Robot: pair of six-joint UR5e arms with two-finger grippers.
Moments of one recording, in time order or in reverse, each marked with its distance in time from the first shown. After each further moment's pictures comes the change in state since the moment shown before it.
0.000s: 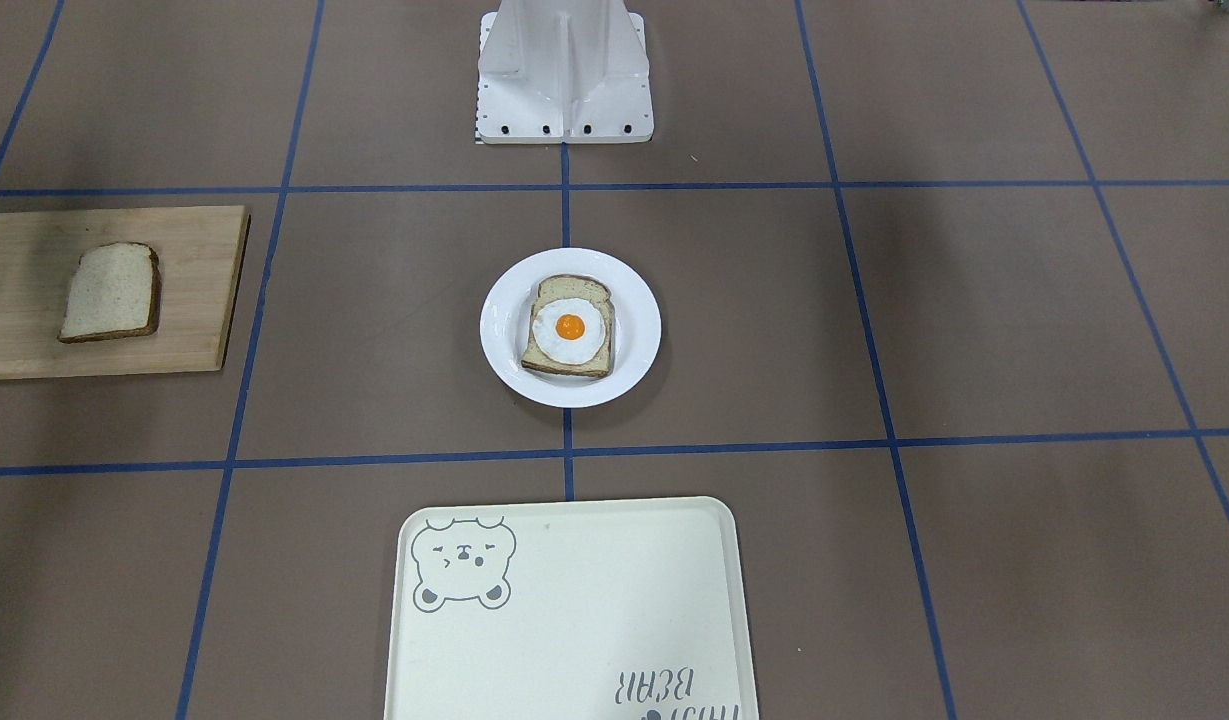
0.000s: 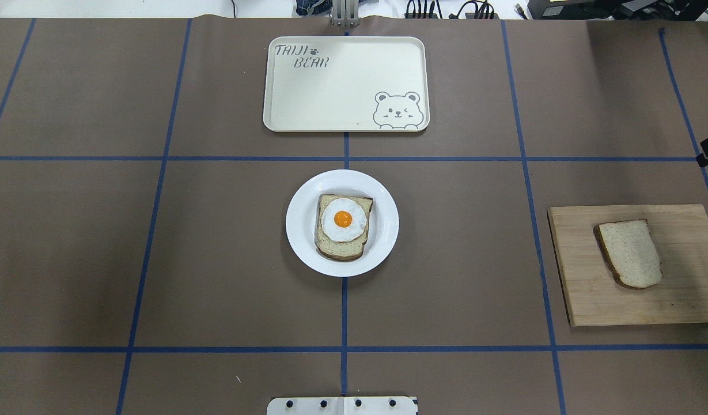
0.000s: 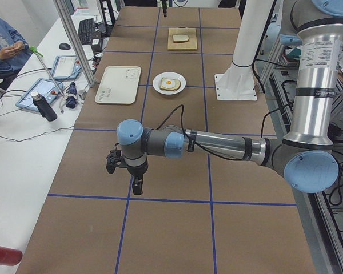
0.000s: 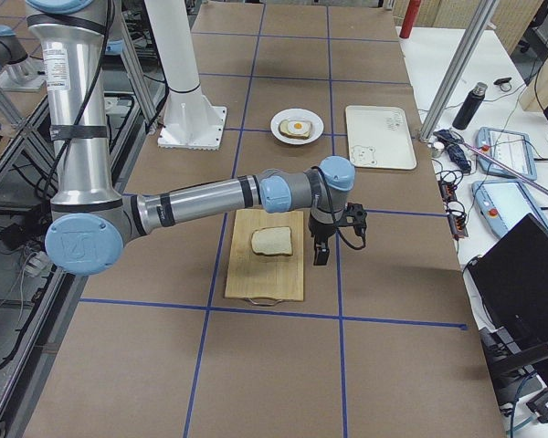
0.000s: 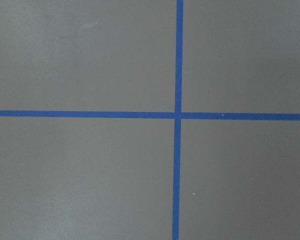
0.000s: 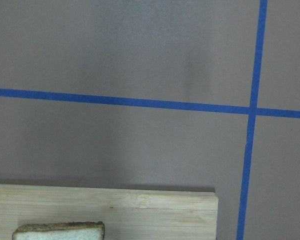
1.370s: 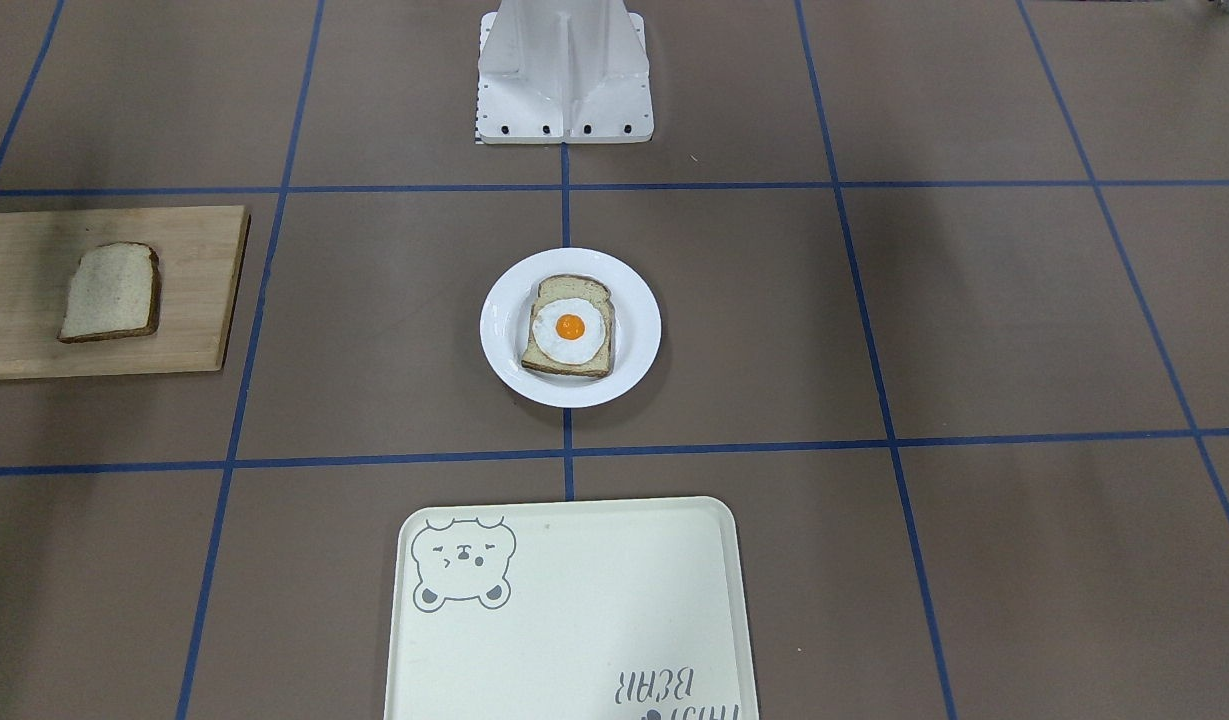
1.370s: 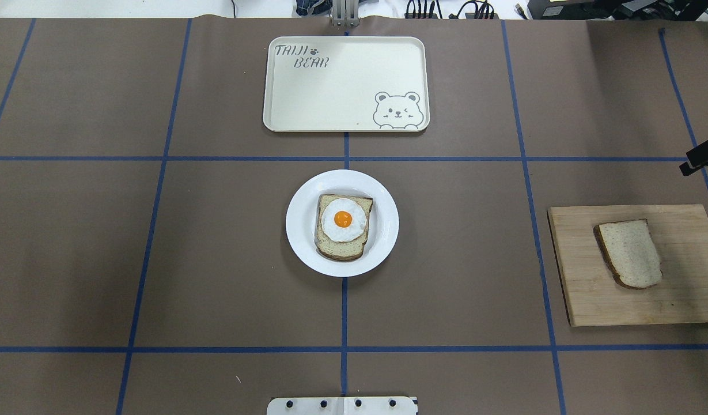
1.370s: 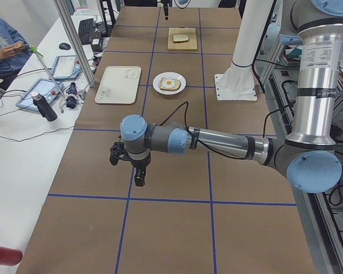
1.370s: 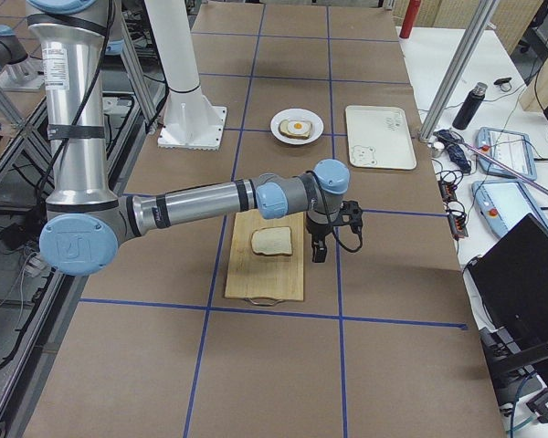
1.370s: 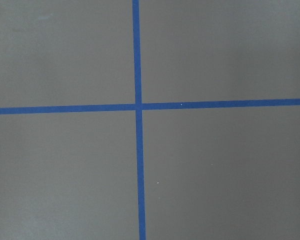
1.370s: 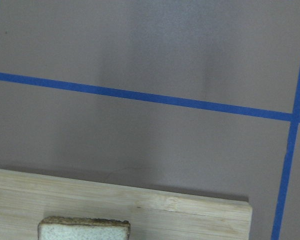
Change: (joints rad) left arm 0.006 0.021 -0.054 -0.027 -0.045 0.017; right arm -0.045 -0.029 -0.008 0.118 0.064 0.008
